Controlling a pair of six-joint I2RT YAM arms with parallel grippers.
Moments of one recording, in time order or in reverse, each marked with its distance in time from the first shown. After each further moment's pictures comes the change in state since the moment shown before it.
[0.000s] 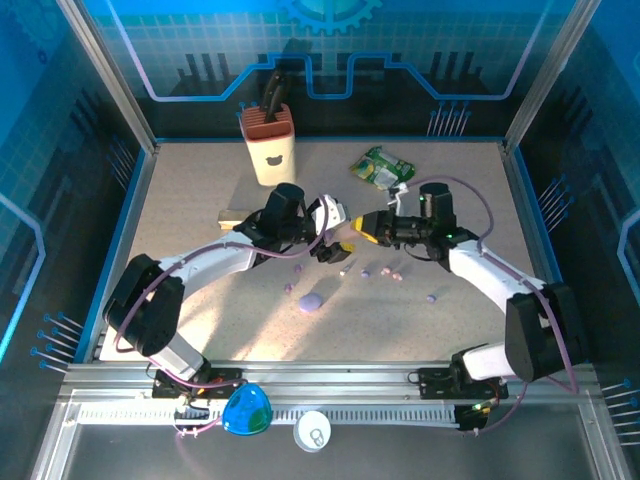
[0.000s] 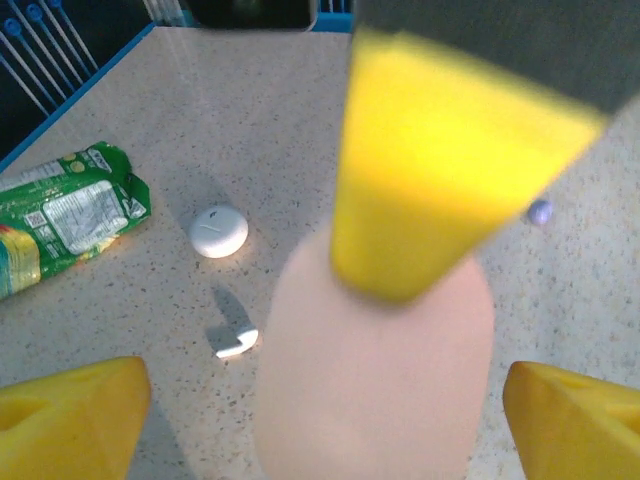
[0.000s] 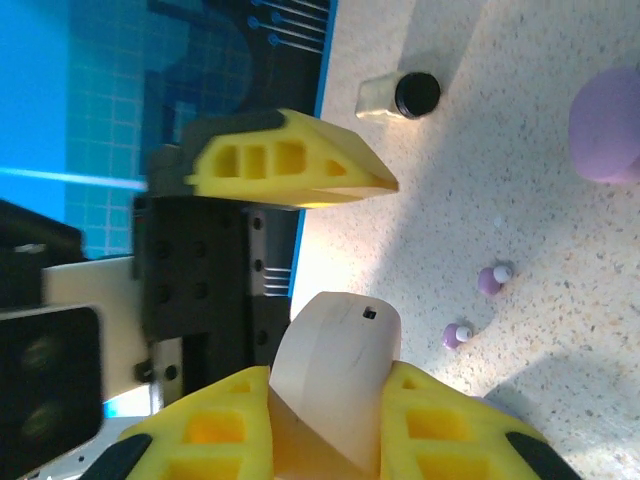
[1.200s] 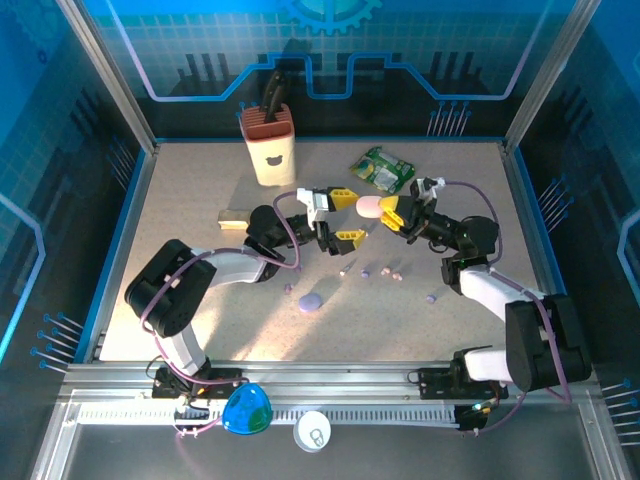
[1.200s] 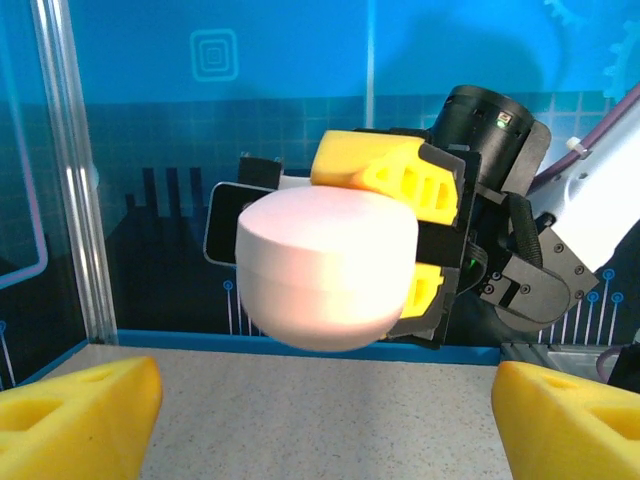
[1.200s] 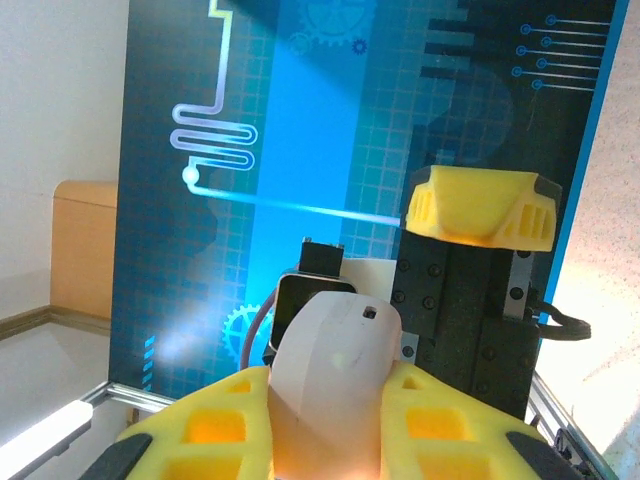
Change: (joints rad) left arm 0.002 0.153 -0.165 1.179 0.266 -0.600; right arm -0.108 -0.036 -0.253 1.181 -0.105 0.977
